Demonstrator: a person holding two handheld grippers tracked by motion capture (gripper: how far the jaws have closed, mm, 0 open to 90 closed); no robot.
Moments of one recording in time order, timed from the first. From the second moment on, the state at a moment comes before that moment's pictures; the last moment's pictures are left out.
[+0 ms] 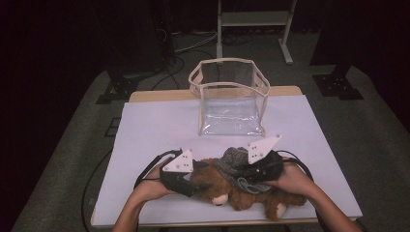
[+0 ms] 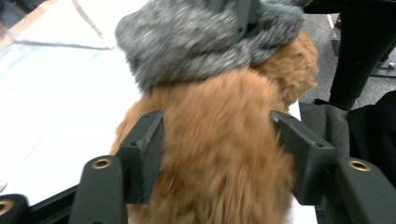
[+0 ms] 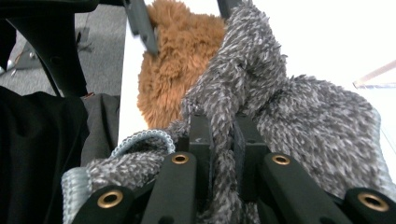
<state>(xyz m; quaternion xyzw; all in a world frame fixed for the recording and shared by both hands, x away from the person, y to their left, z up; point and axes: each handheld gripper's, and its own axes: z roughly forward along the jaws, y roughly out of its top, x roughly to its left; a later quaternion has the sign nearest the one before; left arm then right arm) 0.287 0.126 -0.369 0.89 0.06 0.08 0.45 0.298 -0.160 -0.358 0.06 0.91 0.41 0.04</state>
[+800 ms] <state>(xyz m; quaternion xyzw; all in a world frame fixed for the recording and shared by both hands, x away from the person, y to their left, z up) 0.287 0.125 -0.382 0.89 0.05 0.06 0.46 0.302 -0.124 -0.342 0.02 0.92 0.38 0.04</state>
